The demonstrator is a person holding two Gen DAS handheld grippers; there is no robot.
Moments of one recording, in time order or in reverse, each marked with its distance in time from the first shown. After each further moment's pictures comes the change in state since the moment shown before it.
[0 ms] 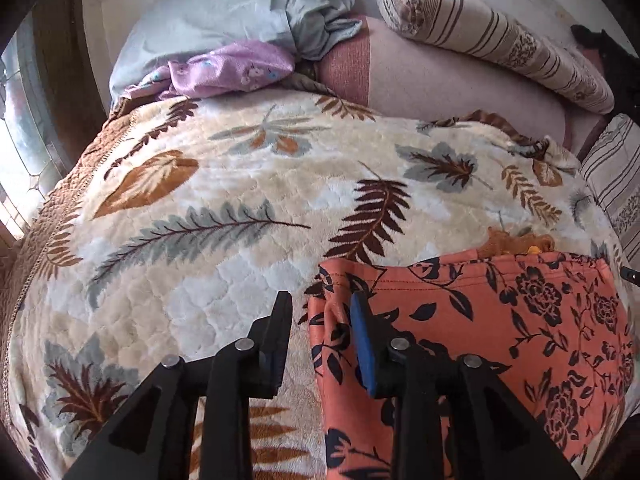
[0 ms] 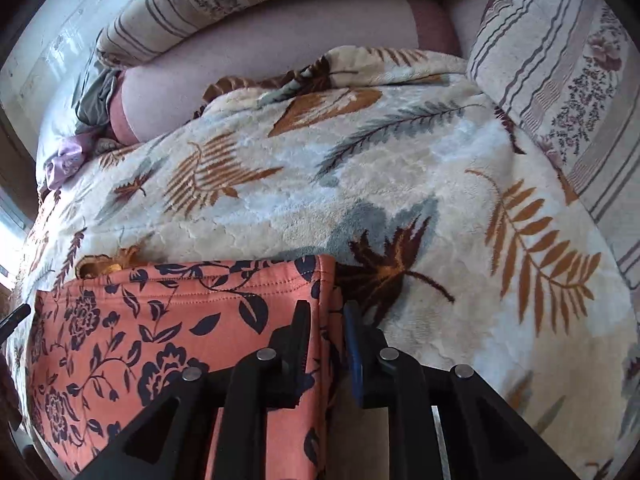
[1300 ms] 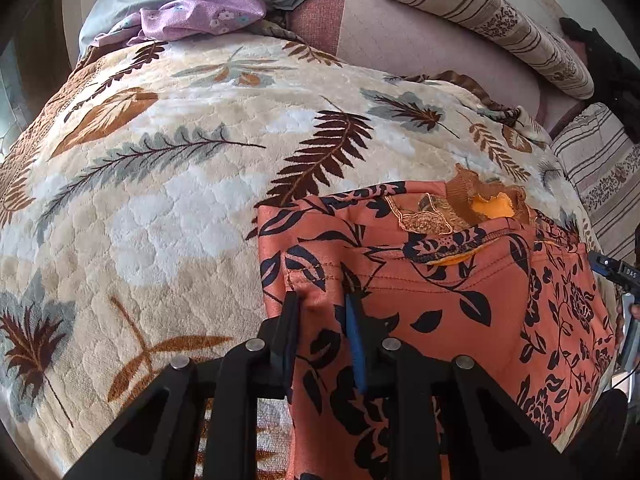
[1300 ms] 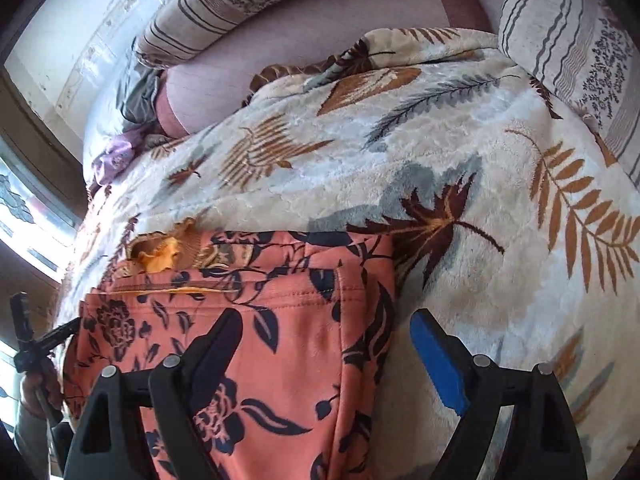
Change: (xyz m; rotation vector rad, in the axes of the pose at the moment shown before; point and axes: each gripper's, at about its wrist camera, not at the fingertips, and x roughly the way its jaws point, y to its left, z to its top) left arm 0.029 -0.006 -0.038 -0.018 0.159 -0.154; right arm 0.014 0.005 -0.025 -0.007 0.071 0.199
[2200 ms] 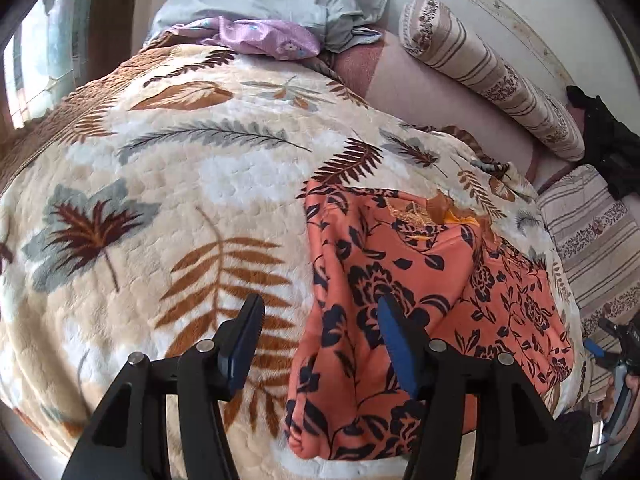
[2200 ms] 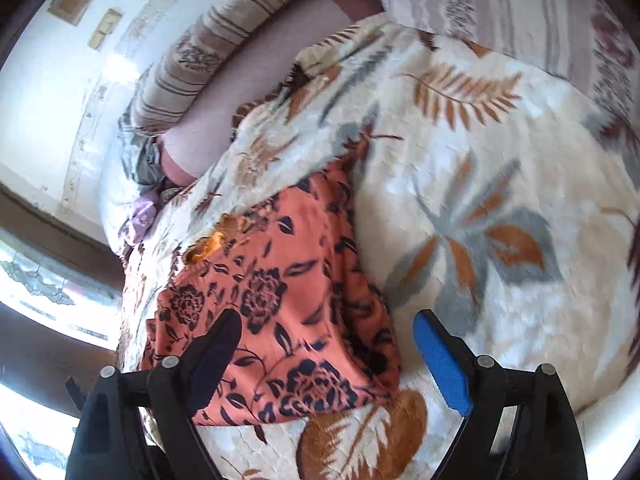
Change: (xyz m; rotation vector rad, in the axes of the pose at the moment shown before) left arm -0.081 0.018 -0.062 -0.164 -0.132 -0.050; right arm -0.117 -0.017 -0.088 0.321 -0.070 0.136
